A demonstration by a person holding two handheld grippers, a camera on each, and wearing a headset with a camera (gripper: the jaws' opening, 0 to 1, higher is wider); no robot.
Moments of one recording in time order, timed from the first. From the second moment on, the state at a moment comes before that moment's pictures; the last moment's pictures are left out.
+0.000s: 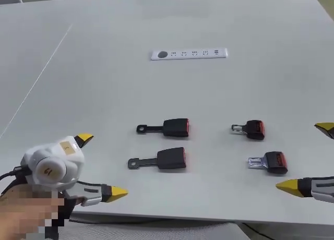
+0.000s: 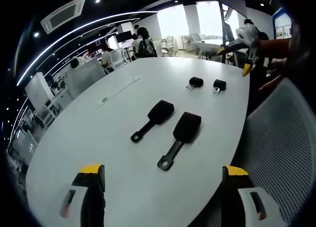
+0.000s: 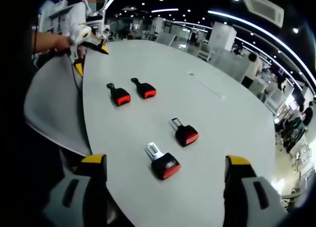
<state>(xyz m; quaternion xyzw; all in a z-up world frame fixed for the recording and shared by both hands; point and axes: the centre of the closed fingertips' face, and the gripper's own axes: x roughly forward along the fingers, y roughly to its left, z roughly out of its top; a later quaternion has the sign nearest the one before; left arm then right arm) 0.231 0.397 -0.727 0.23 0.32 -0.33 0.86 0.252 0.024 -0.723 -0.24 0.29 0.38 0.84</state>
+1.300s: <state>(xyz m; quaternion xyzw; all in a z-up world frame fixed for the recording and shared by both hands) 0.239 0.386 -0.729 0.24 0.33 -0.34 0.85 0.257 0.026 -0.728 -0.24 0.31 0.39 0.83</state>
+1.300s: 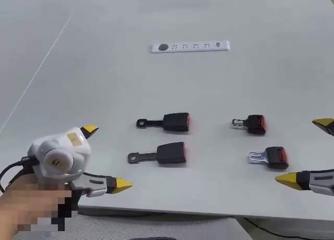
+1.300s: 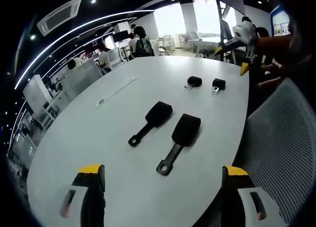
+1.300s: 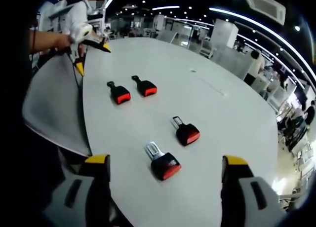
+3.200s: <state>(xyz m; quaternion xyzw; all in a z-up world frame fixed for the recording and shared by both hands) 0.238 0.345 -0.767 0.29 0.37 -0.43 0.77 0.256 0.026 -0.747 -0.36 0.32 0.46 0.75</state>
